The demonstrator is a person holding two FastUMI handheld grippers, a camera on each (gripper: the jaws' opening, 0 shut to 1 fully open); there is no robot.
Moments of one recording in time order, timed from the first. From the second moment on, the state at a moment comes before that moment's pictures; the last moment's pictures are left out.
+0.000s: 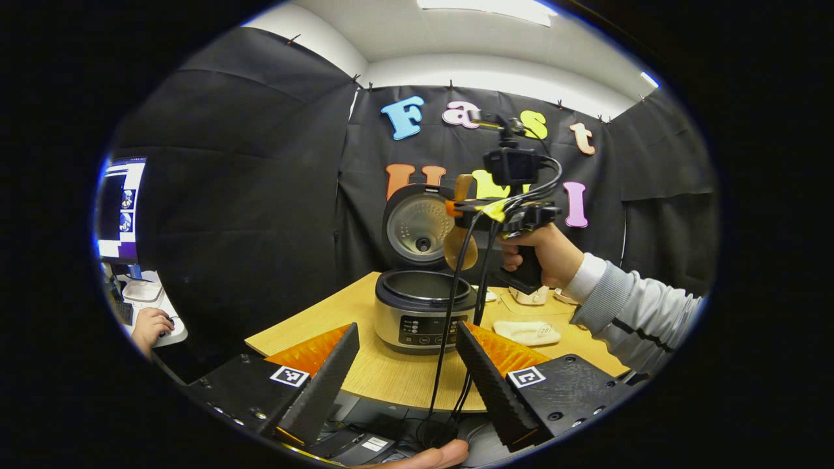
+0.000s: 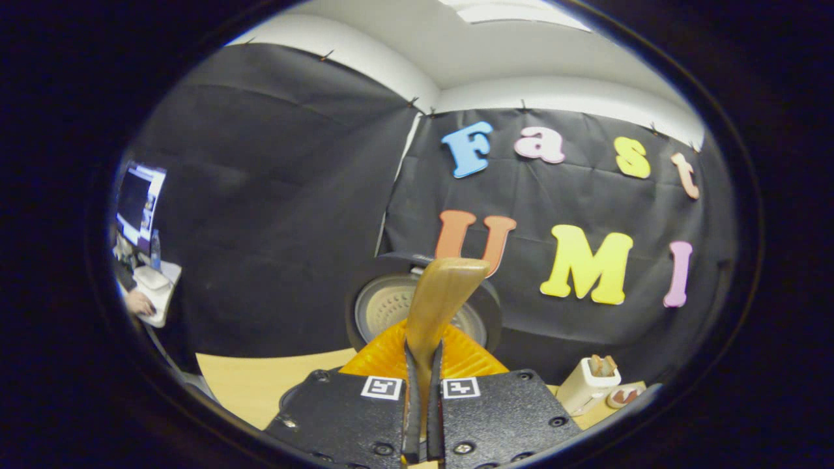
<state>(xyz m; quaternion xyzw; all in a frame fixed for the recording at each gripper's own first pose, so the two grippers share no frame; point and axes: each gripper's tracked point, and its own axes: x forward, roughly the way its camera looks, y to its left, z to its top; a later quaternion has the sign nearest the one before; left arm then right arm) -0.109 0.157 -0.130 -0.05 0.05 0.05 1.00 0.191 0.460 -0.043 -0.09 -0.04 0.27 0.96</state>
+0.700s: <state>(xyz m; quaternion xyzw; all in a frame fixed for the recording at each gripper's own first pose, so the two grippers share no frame) -0.083 0.105 -0.106 -0.03 0.03 0.03 1.00 0.209 0.180 -0.004 0.29 0.02 0.13 0.95</state>
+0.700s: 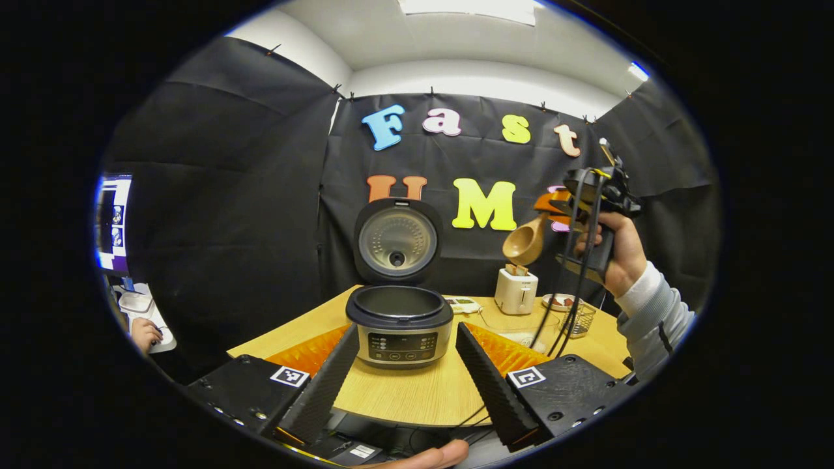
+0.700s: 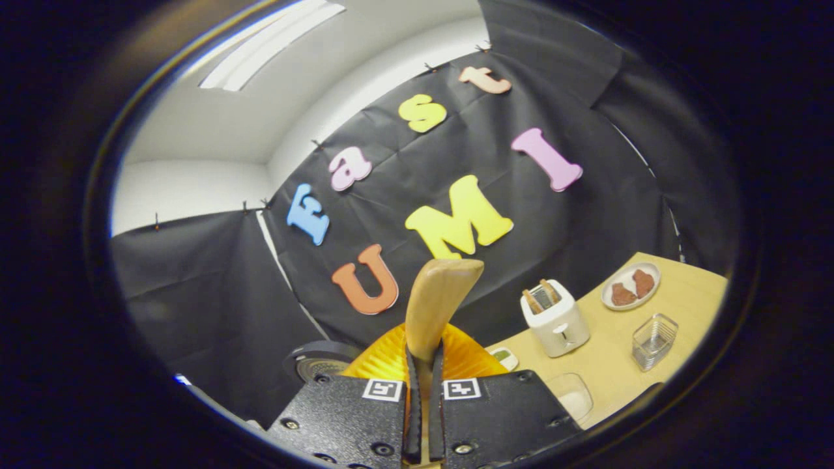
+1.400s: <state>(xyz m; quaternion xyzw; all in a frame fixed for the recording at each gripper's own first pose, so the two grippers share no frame) -0.023 0.068 -0.088 -0.04 0.00 0.04 1.00 0.269 -0.087 -0.103 0.34 0.03 -0.02 0.94</state>
